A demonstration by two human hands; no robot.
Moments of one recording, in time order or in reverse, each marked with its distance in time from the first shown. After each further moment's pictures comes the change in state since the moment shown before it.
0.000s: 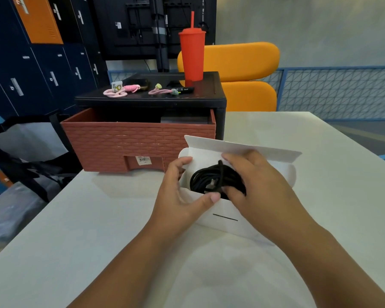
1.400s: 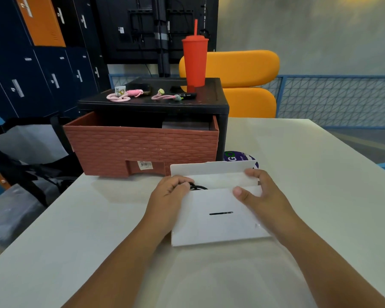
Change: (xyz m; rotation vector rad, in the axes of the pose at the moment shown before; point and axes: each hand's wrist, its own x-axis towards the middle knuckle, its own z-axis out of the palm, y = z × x) left_hand 0.020 -0.014 -0.013 0.067 0.087 -0.290; right_hand 0.007 0.061 0.041 0.655 -0.034 0.481
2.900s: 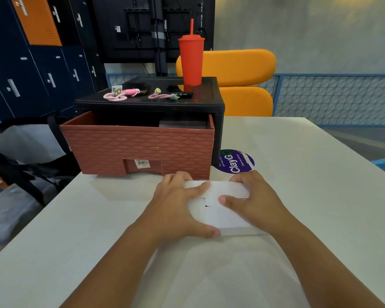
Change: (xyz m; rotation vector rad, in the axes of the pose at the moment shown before) left_hand -0.009 0.008 -0.005 0.862 -0.371 0.291; right_hand 0.004 0.000 0.005 -0.372 -0.024 -0.202
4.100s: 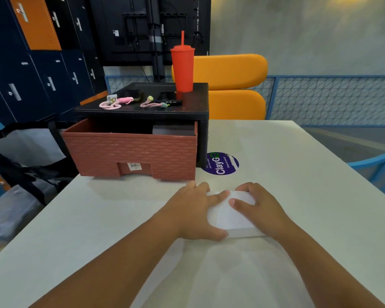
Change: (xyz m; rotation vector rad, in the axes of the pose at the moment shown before) left_hand 0.013 0.056 0.013 0.301 -0.199 0.158; right_hand -0.025 0.030 -0.036 0.105 -0.050 0.070
